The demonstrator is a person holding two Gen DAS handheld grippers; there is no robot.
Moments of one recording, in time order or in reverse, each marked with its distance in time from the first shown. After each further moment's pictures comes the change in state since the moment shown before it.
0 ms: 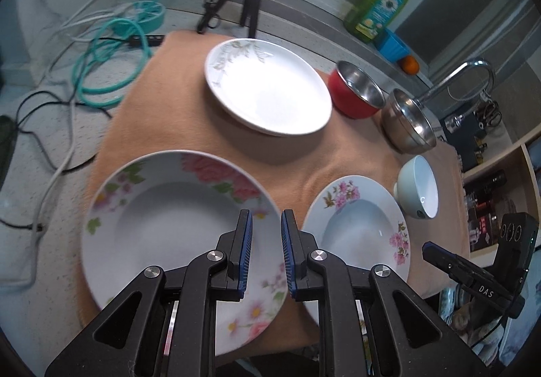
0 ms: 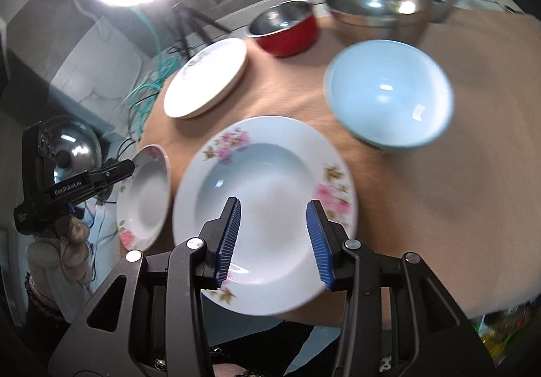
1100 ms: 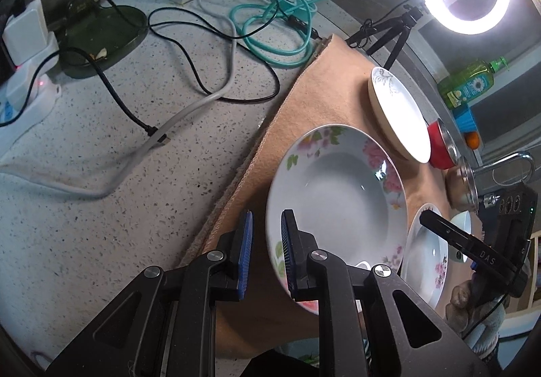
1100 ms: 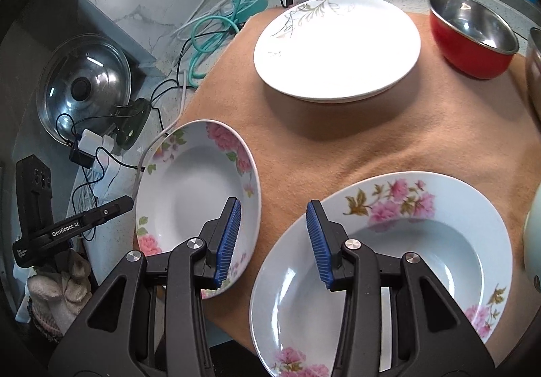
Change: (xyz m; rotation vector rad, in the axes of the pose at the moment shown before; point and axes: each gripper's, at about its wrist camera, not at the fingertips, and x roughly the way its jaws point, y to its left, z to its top) left arm -0.032 0.124 -0.059 -0.374 -0.056 0.112; right arm 0.125 0.118 0.042 -0.278 0.197 0.113
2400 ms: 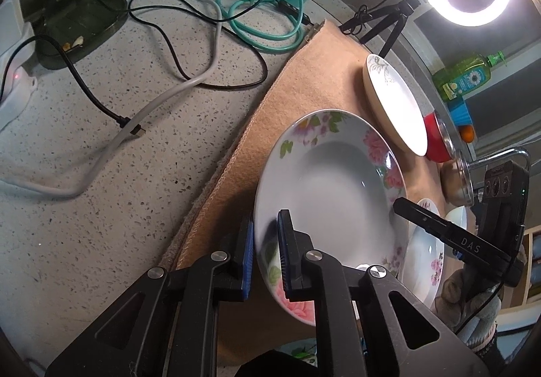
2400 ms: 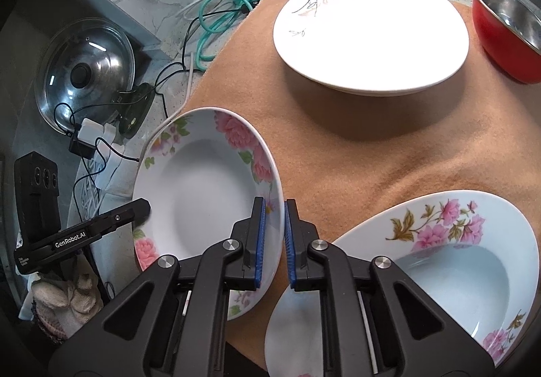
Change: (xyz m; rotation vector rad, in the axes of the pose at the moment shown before) left arm 0.017 -0.008 0.001 0.010 0.037 -0.044; right arm 0.032 0.013 0.011 -0.007 0.062 0.044
